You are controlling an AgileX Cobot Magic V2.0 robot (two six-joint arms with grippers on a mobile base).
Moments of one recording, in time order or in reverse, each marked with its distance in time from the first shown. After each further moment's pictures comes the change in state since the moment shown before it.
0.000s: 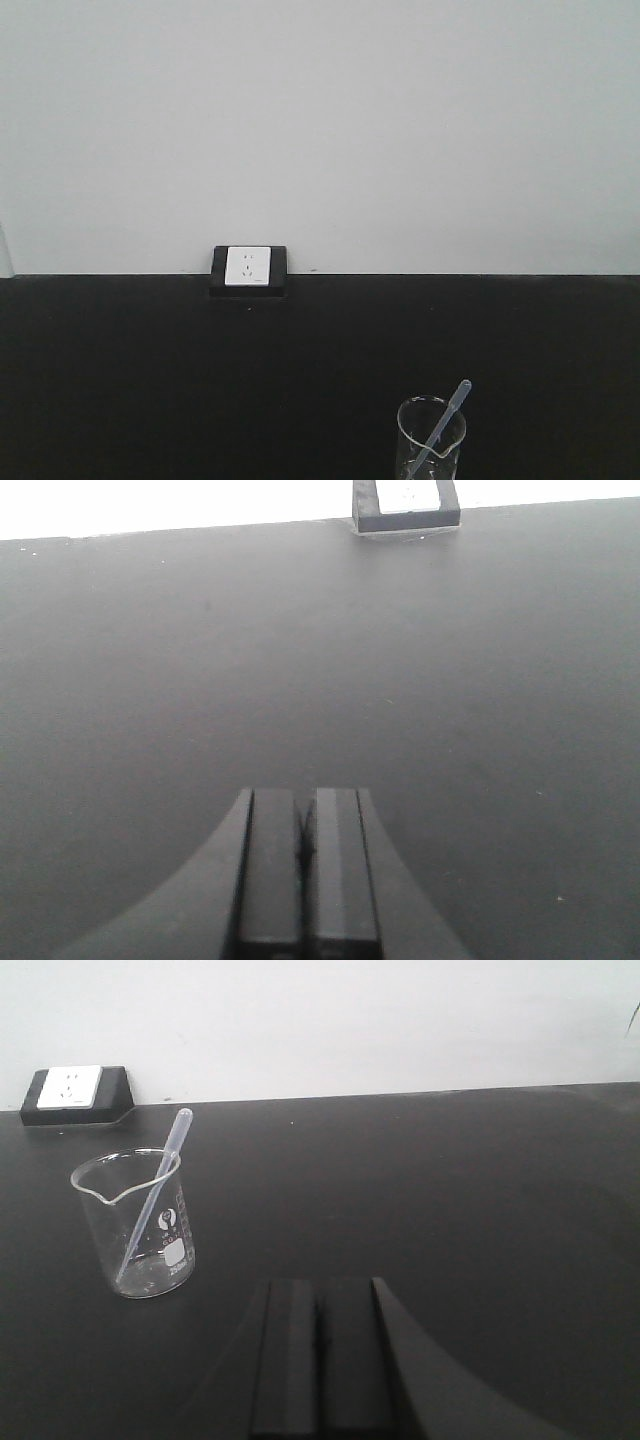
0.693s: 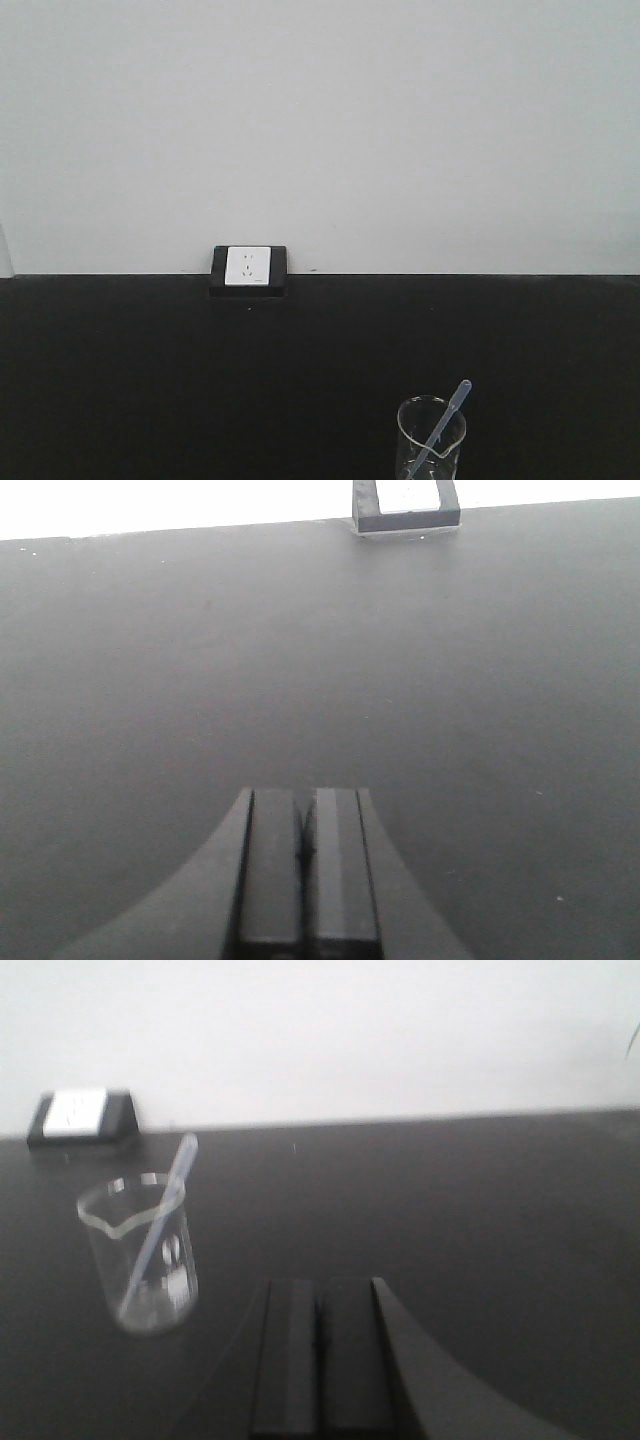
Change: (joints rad) left arm 0.000 0.000 0.000 0.000 0.000 0.000; right arm 0.000 0.000 0.000 -0.001 -0.108 0.000
